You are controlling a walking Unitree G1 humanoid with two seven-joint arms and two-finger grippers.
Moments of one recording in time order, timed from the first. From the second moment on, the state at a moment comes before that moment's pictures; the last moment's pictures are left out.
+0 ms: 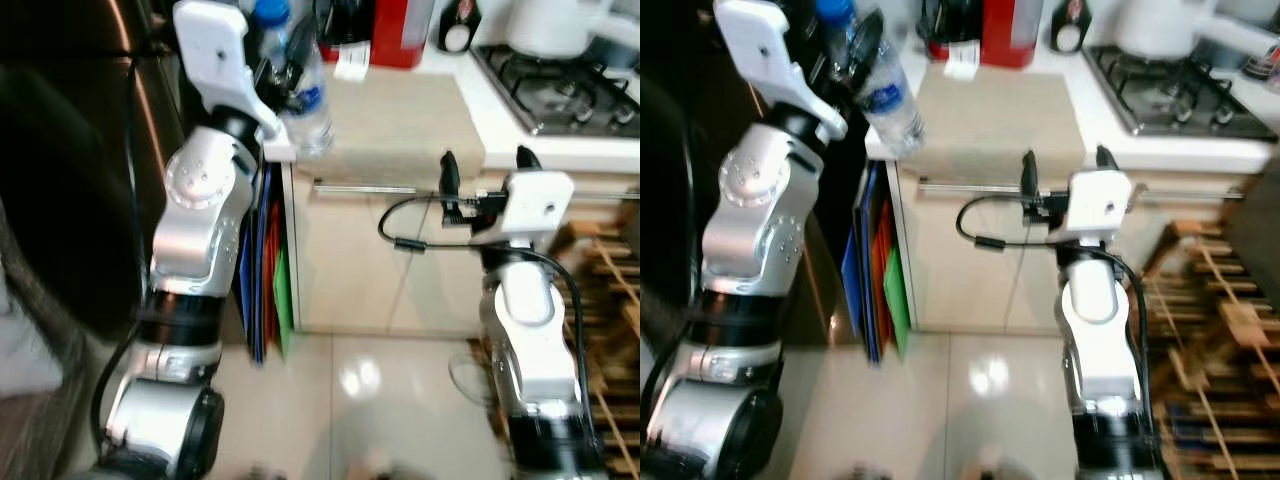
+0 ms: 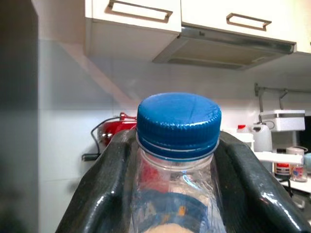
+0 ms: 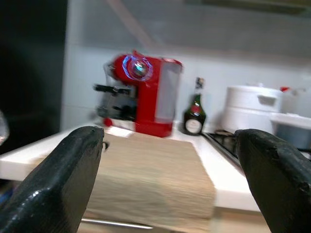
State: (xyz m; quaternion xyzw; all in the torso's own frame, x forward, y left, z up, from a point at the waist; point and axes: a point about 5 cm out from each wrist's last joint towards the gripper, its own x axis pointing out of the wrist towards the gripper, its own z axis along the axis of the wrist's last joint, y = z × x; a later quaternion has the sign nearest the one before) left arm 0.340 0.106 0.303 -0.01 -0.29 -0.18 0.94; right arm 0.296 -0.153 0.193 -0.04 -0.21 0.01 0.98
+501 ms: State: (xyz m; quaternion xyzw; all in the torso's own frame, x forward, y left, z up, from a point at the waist) left arm 0.339 0.106 0.302 -0.04 -0.28 -0.18 0.94; right arm 0.297 -0.149 0.193 -0.04 -0.21 0.02 0.98
